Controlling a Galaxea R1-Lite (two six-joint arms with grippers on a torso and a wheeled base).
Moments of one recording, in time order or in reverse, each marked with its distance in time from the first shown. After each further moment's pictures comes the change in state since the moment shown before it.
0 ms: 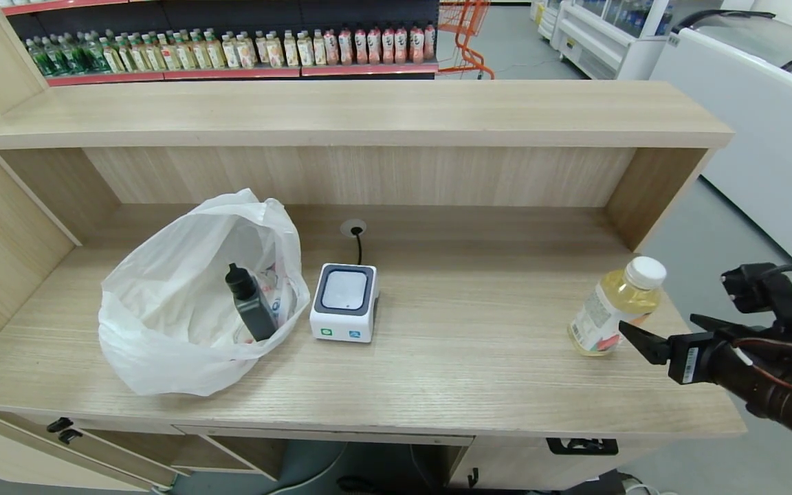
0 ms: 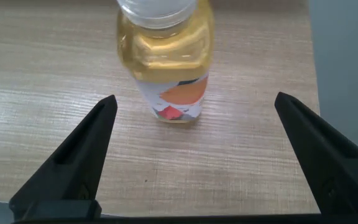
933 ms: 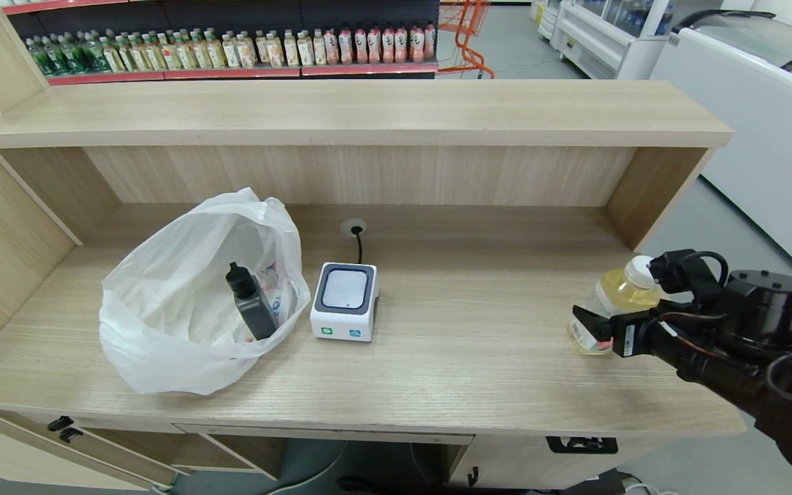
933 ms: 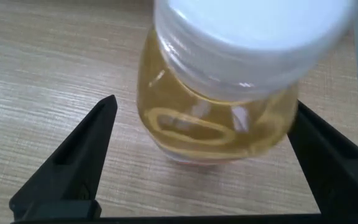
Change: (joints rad) left arm 0.000 0.000 0.000 0.000 0.000 0.000; right arm 0.054 0.243 -0.157 -0.098 0.013 -0.036
